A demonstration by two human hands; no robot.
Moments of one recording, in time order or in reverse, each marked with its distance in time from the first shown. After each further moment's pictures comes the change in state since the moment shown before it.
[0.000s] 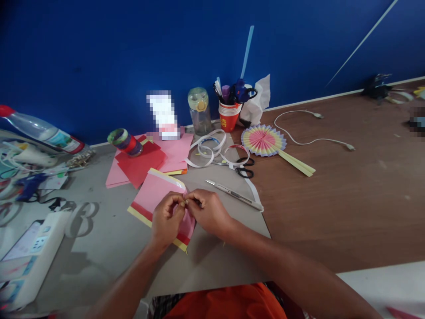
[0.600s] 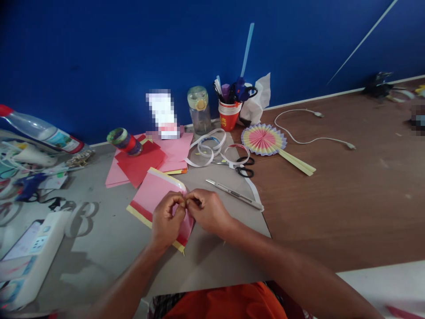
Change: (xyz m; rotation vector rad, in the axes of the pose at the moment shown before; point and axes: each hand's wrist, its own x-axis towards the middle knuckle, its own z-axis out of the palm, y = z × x) left_hand 0.000 0.005 -0.001 0.043 0.011 0.073; right_hand 0.000 -0.002 -0.001 0.000 -0.021 0.036
